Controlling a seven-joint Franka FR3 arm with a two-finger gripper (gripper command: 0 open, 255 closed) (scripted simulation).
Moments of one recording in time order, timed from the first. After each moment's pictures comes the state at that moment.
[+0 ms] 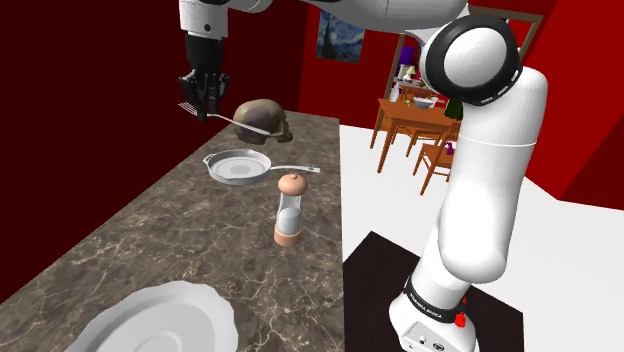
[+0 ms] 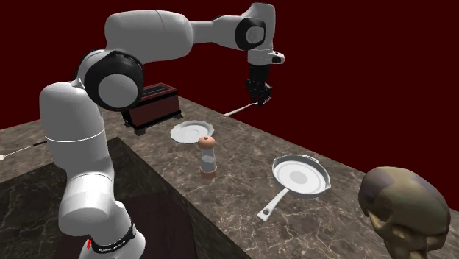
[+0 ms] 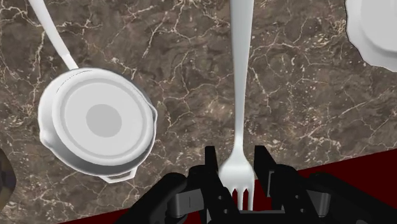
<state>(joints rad) 0.16 0.18 0.19 -1.41 -0.02 1.63 0.02</state>
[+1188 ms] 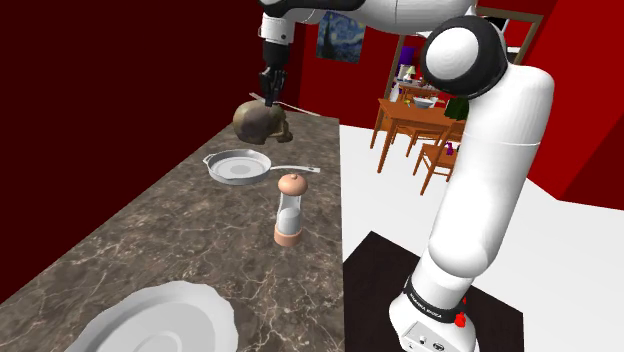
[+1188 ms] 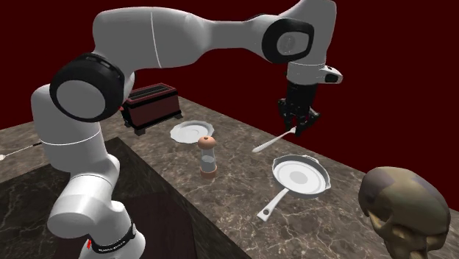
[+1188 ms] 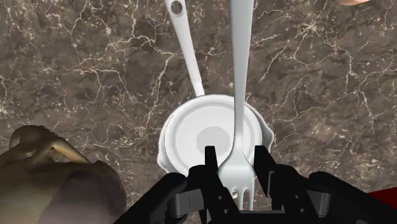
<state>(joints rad) -0.08 0.15 0.01 -1.45 0.03 1.63 -0.39</state>
